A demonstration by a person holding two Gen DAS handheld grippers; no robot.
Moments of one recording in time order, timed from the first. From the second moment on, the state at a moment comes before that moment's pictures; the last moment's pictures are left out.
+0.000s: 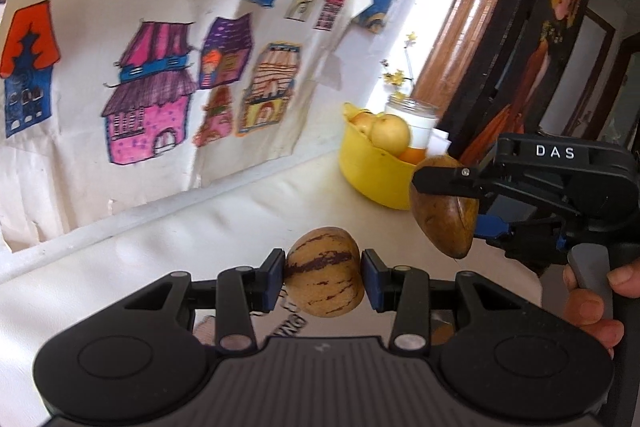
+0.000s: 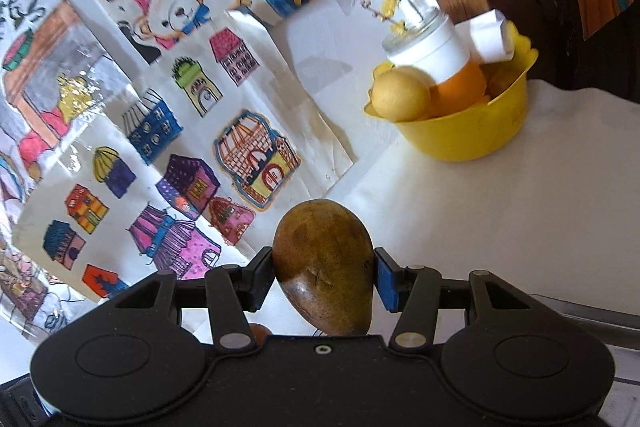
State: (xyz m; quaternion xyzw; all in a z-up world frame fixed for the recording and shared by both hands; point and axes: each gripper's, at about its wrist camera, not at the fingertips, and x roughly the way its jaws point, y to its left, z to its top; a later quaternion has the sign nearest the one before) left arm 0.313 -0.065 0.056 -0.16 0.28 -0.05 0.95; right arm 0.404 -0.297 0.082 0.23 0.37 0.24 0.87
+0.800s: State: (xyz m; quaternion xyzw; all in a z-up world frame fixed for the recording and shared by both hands) left arm 0.256 -0.157 0.049 -0.12 0.30 -0.14 0.93; right arm 0.314 -0.412 0.084 0.22 0.35 0.23 0.88
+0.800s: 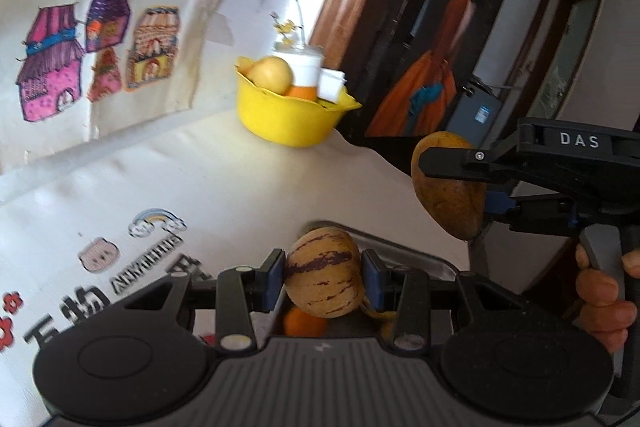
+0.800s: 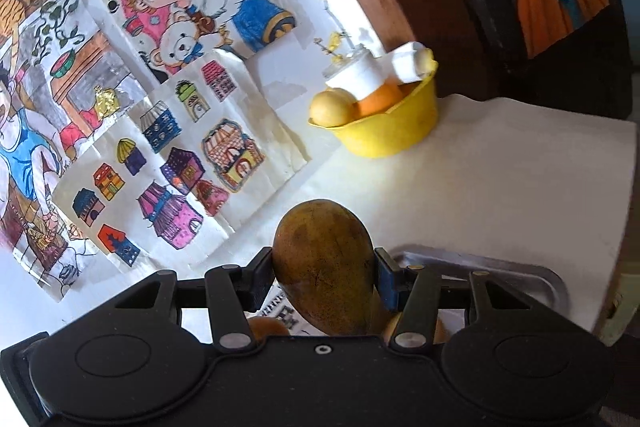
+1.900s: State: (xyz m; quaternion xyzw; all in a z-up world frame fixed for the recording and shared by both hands) left arm 0.183 -0.201 0.003 -0.09 0.35 -0.18 0.92; right arm 0.269 -0.458 -0.012 0.23 0.36 0.17 0.89
